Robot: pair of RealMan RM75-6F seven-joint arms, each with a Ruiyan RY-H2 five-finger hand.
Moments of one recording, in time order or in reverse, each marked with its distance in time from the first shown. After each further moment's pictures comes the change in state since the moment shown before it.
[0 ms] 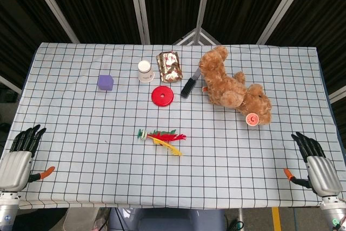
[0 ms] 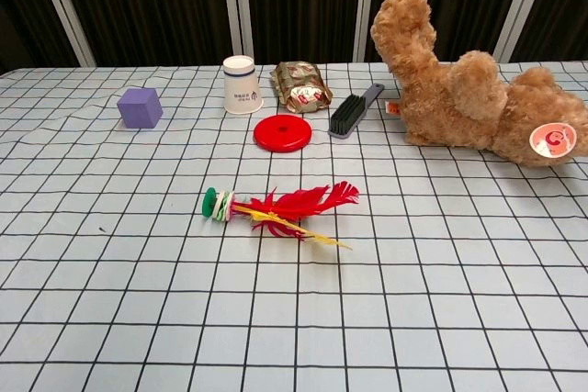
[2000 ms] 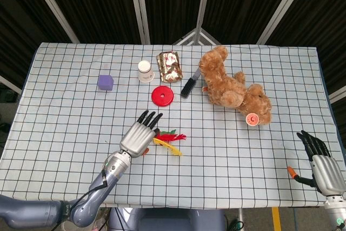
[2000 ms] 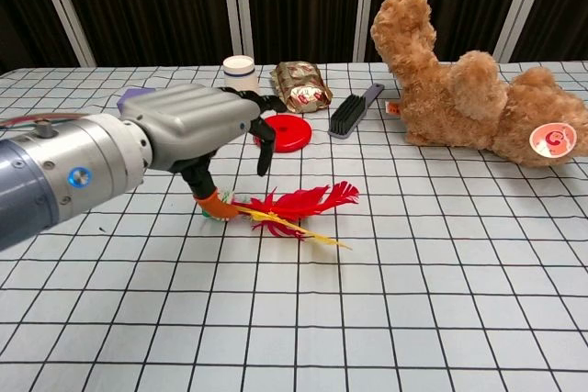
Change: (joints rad) left arm -0.676 -0.521 -0.229 -0.015 -0.532 -0.468 0.873; right arm -0.004 0.010 0.011 0.003 0.023 -0.001 0.049
